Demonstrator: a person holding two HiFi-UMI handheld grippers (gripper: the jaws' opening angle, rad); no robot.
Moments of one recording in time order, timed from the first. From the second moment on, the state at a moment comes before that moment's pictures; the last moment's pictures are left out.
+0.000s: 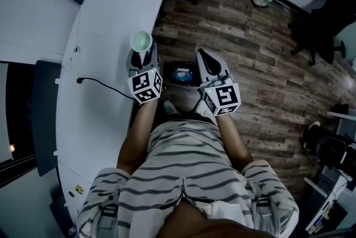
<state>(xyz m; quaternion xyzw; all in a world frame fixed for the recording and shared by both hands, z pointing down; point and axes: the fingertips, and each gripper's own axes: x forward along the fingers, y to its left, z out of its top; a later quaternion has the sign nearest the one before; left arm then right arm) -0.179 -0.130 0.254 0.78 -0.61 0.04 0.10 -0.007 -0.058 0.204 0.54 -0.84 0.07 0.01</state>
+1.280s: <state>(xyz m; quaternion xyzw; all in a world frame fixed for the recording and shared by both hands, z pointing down) -0.071 -0.075 0.287 0.87 -0.48 0.09 0.13 0.056 -0.040 0.263 0.62 -0.78 0.13 0.02</state>
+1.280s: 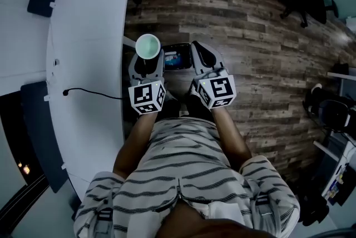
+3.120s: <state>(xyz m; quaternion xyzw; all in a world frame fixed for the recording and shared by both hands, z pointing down) -0.053 -0.044 0.495 0.84 -0.46 0.19 0.23 0.057 -0.032 0.458 0.61 -0.75 0.23 0.10</state>
